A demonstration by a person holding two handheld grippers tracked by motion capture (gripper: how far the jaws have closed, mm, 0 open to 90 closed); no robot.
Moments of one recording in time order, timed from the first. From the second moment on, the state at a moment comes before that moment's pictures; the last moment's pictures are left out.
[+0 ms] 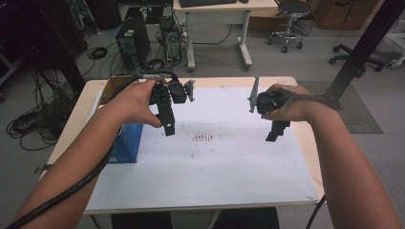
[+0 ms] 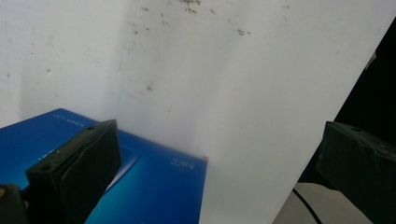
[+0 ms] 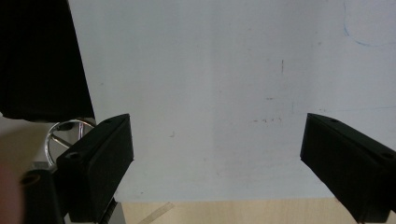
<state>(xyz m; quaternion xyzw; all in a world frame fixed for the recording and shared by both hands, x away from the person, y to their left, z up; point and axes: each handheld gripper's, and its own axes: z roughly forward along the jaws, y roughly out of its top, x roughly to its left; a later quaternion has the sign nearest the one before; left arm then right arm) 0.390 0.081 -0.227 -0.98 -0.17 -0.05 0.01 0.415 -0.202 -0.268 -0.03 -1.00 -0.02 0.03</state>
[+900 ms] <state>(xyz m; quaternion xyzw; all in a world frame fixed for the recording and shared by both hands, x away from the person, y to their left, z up) 0.394 0.082 -0.221 -0.98 -0.18 -0.05 0.01 0.422 -0.198 -0.265 -0.02 -1.00 -0.03 0.03</state>
